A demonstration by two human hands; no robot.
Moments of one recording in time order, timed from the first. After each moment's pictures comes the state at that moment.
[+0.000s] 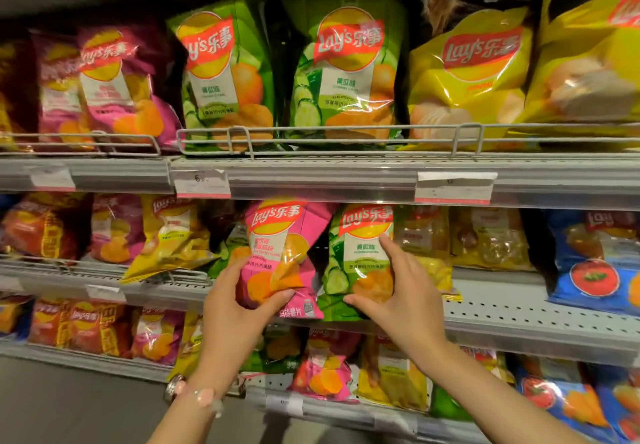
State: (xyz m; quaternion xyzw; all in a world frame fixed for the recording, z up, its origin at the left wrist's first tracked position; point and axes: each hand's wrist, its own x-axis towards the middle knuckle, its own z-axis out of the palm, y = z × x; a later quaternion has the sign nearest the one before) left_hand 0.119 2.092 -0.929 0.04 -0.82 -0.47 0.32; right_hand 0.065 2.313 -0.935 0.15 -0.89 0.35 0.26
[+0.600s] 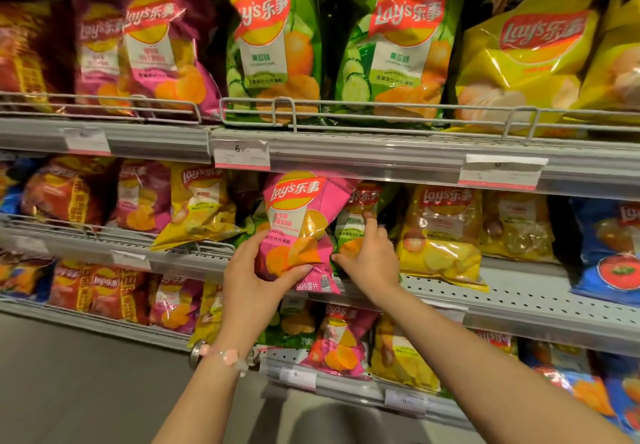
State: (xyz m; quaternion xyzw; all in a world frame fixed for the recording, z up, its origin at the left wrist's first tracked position) left_hand 0.125 2.066 -0.932 0.05 -0.81 -0.50 0.31; right_hand 0.010 2.222 -0.951 0.06 -0.94 0.30 0.17
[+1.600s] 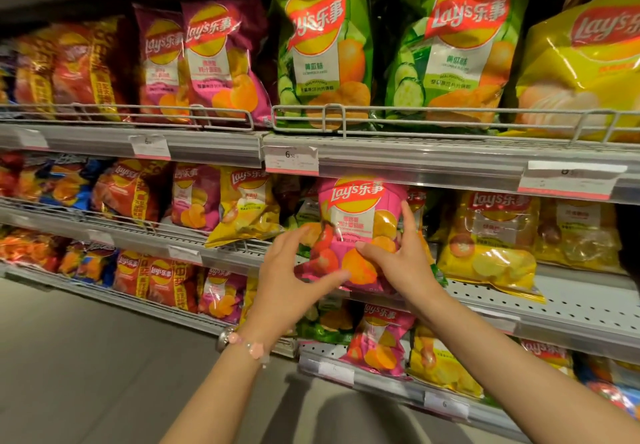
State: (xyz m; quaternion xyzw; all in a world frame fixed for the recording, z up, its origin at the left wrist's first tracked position) left_hand 0.138 2.040 -0.912 0.02 -0.87 -0.44 0.24; right_hand 0.065 2.202 -0.902 0.15 -0.71 0.69 0.02
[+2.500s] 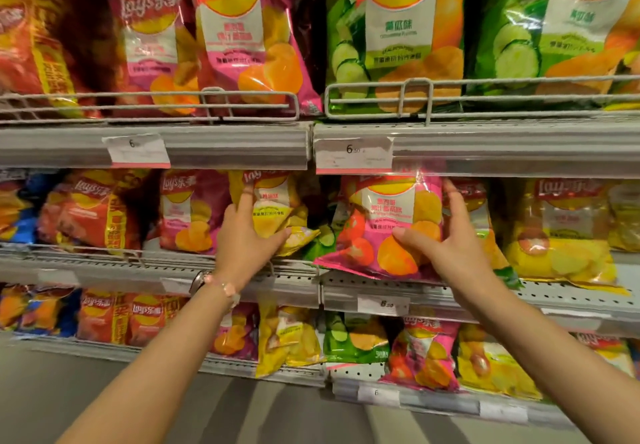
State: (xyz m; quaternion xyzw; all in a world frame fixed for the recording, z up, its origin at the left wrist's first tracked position) left_hand 0.014 1.859 -0.921 0.06 -0.91 -0.29 0.28; right_hand 0.037 2.137 -0.903 0.11 -0.73 0.66 0.13
